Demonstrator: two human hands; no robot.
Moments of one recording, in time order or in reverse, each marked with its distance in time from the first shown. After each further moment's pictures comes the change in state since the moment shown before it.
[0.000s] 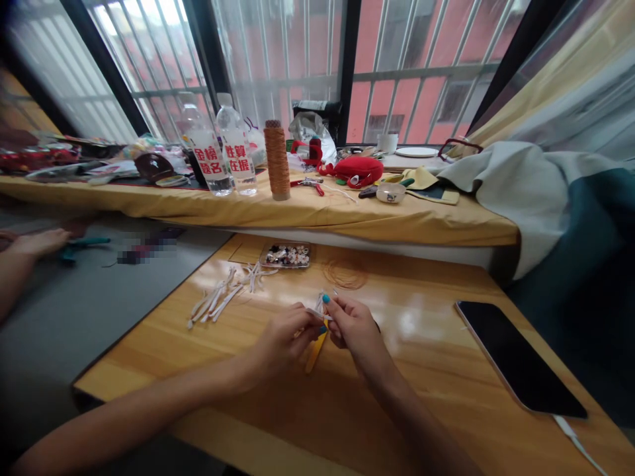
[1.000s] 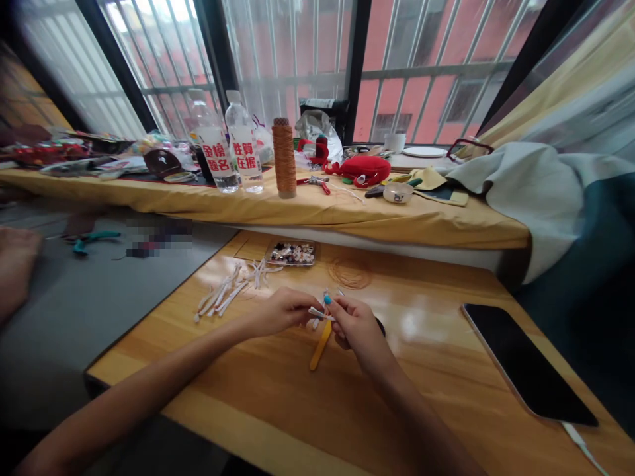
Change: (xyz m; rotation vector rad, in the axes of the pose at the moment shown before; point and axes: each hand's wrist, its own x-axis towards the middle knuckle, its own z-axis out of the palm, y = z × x) left_hand 0.020 -0.024 -0.028 -0.181 -0.429 -0.139; right_hand 0.002 0.004 -0.001 -0.159 -0.052 -0.028
